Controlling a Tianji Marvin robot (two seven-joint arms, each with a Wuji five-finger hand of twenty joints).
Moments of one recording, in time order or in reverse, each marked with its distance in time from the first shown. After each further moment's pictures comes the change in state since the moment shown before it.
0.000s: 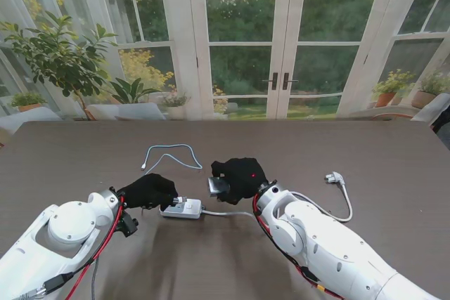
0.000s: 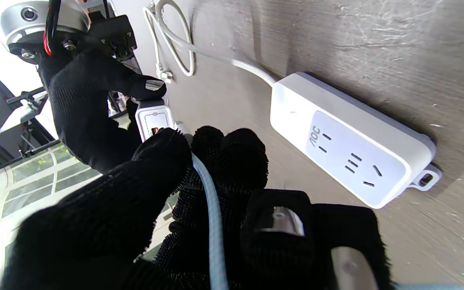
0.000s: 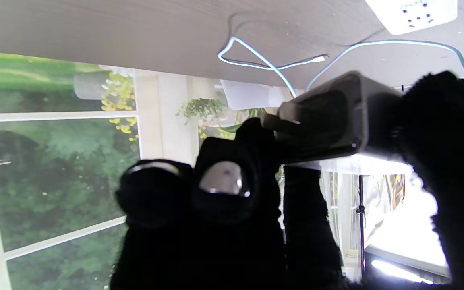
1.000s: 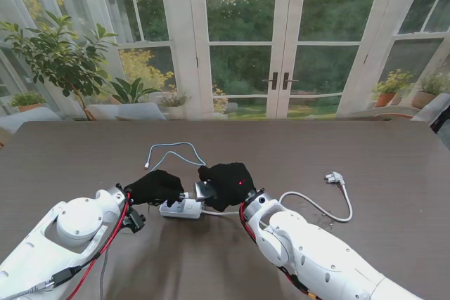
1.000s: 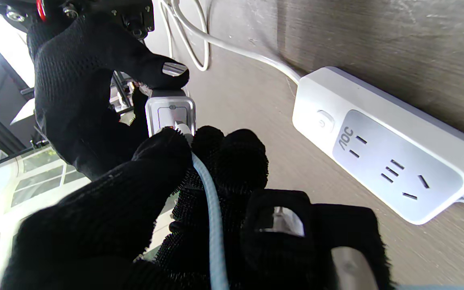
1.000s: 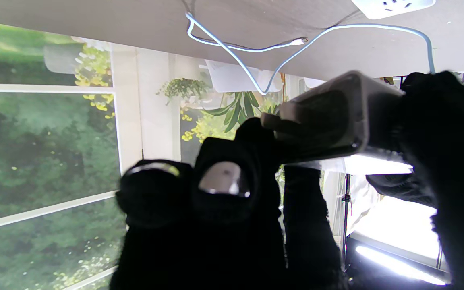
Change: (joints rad) left arm -0.047 -0.016 0.047 0.042 -0.050 -0.003 0.024; right arm -0.002 -0.030 -0.085 -0.016 -0.039 0.101 -0.097; left_hand 0.000 0.000 0.000 0.000 0.001 0.002 0.000 -0.004 0.000 0.000 0.010 -0.003 0.000 0.000 0.001 0.000 0.000 0.000 0.000 0.000; right_hand 0.001 0.000 0.000 0.000 0.000 0.000 0.000 0.000 0.002 0.001 0.000 0.000 0.001 0.001 0.002 0.000 0.000 0.000 0.000 0.010
